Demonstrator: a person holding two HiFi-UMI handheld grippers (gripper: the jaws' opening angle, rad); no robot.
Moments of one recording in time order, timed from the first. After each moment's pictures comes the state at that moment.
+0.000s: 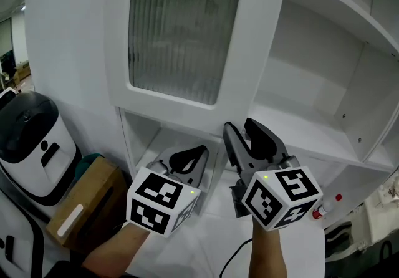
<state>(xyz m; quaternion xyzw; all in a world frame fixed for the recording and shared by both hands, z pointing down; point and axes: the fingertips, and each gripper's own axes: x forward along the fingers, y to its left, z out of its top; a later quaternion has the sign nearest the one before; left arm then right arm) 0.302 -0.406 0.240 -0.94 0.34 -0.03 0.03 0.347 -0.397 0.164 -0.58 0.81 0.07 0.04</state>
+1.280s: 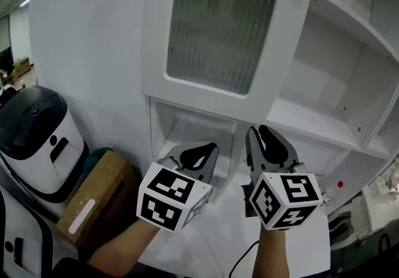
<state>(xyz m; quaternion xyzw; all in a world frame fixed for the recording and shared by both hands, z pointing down) 0.244 -0.372 0.241 -0.95 0.31 -0.02 0.01 0.315 -0.360 0.183 -0.67 0.74 0.08 0.00</state>
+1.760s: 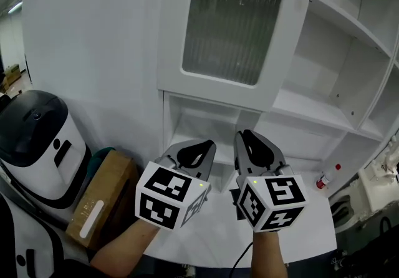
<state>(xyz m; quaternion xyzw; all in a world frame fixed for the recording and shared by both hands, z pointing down) 0.188 -0.346 0.240 -0.96 0.29 -0.01 0.01 0.241 -0.333 0.205 -0.68 0.73 0.06 -0.02</state>
